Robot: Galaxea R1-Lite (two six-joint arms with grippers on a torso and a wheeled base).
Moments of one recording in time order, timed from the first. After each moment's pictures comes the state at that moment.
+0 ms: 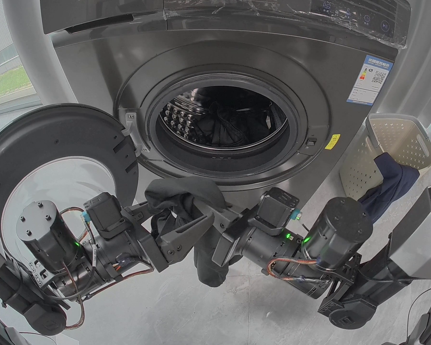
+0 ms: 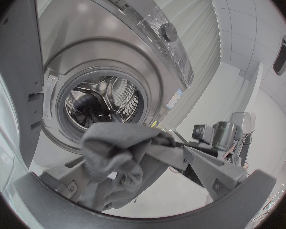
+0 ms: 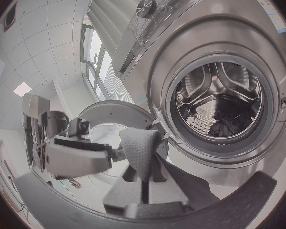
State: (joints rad) left arm -0.64 1.72 -0.29 -1.55 -0.20 -0.30; right arm 0.93 2.01 -0.69 -1.54 -0.02 0.18
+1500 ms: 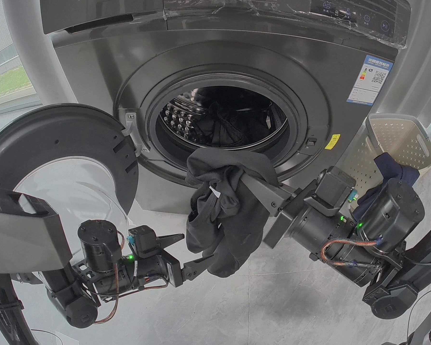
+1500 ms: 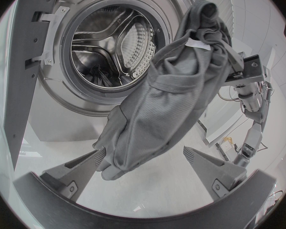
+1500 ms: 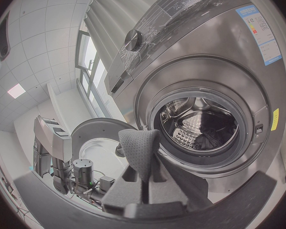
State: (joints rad) left arm -0.55 2.05 -0.31 -1.55 -0.31 -0.20; right arm 0.85 1.82 -0.55 -1.54 -0.03 0.18
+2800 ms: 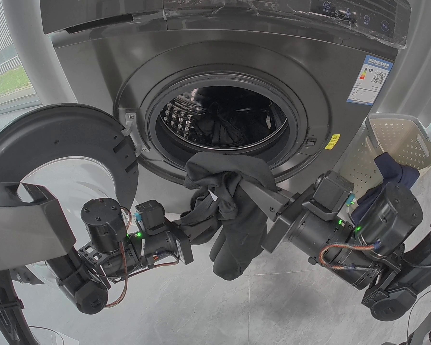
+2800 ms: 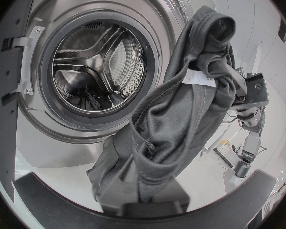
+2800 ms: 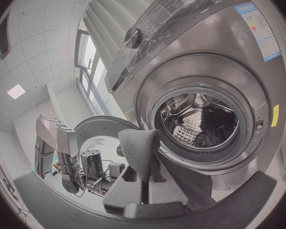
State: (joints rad) left arm -0.54 2.06 -0.48 -1.55 -0.38 -0.18; right arm 0.86 1.82 -0.53 -1.54 -0.04 0.19
